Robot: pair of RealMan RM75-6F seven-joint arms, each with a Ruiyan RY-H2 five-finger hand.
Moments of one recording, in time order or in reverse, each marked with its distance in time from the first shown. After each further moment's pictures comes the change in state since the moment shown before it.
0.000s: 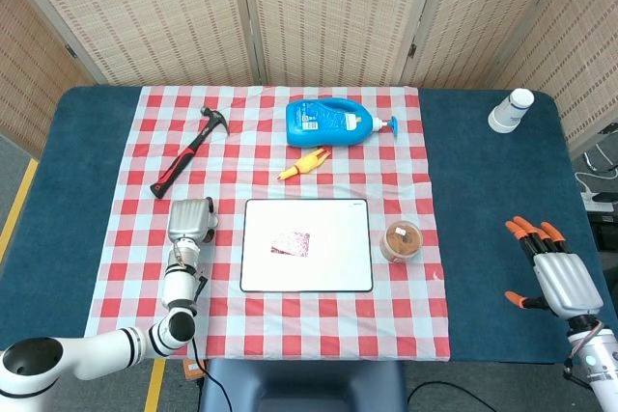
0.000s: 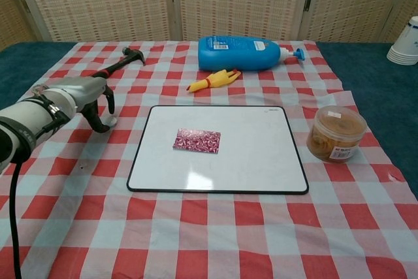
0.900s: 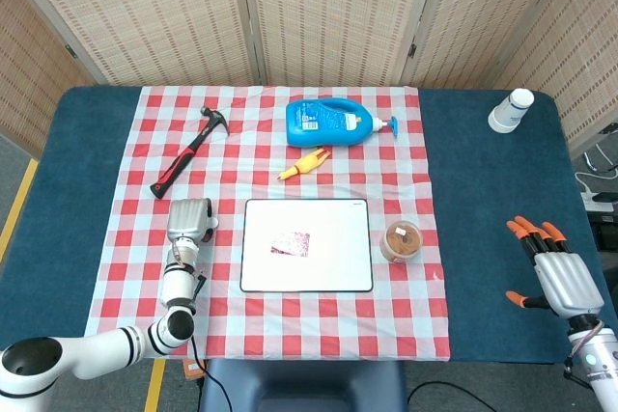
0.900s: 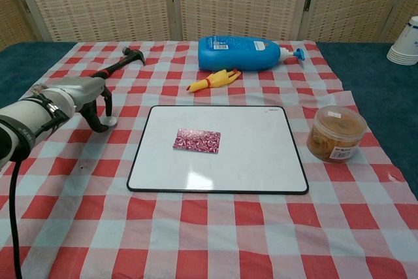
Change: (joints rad) left arm -0.001 0.006 -0.005 0.003 -0.011 -0.009 0.003; right arm 0.002 0.001 0.002 -0.003 0.014 -0.008 -0.007
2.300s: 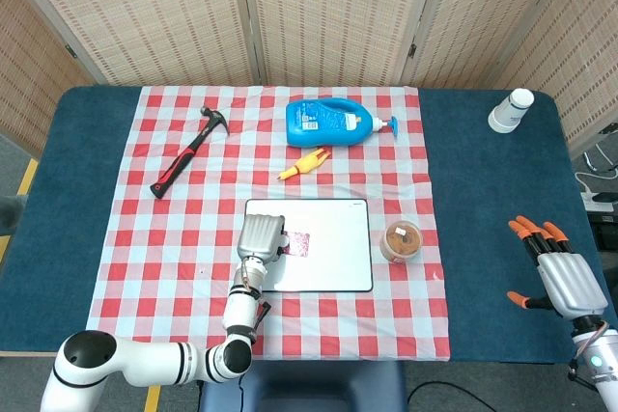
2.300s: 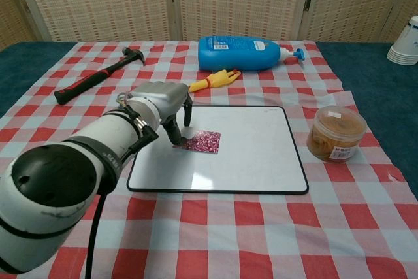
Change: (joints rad) left arm -0.164 -0.201 -0.043 -0.141 0.000 0.156 0.139; right arm -0.003 0.020 -0.005 0.004 -0.025 0.010 0.056
